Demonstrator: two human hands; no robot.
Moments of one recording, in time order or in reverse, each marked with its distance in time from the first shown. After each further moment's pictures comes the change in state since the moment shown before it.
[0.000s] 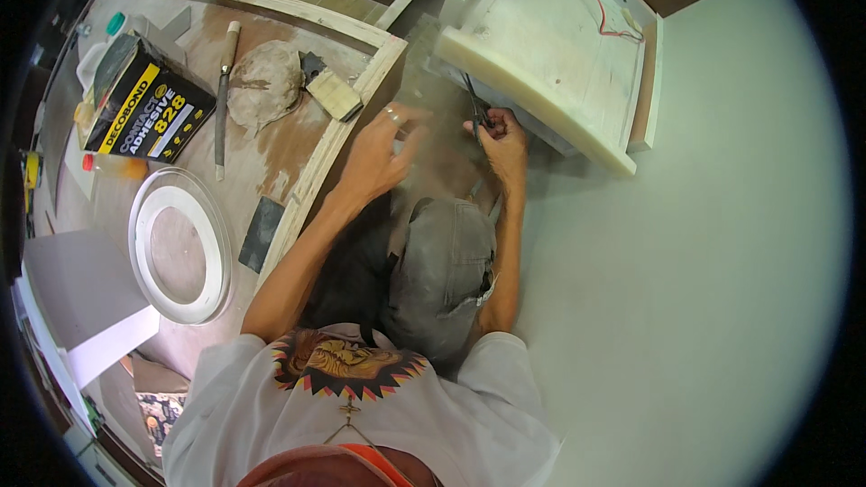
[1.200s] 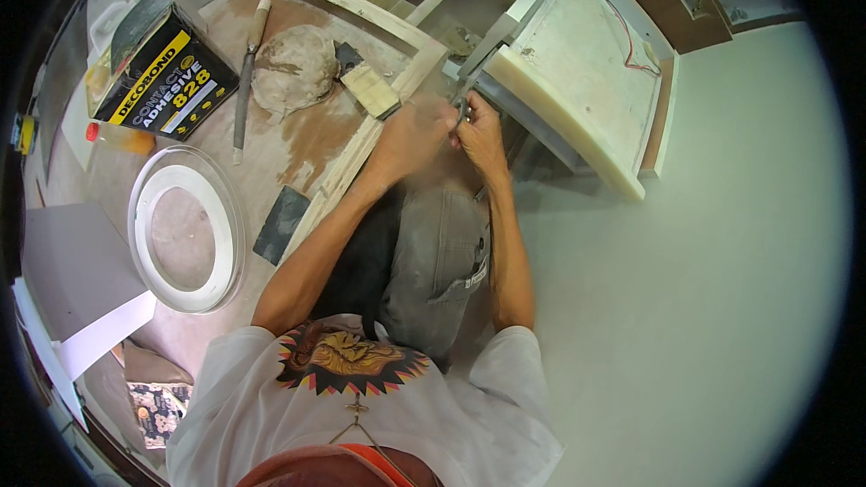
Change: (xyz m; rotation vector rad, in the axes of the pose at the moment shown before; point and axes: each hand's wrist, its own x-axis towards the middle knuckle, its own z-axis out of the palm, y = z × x) left_hand 0.015 -0.024 -0.003 -0.391 0.003 -0.306; right_hand -0.008 -0.082 0.061 0.310 -0.377 -0.020
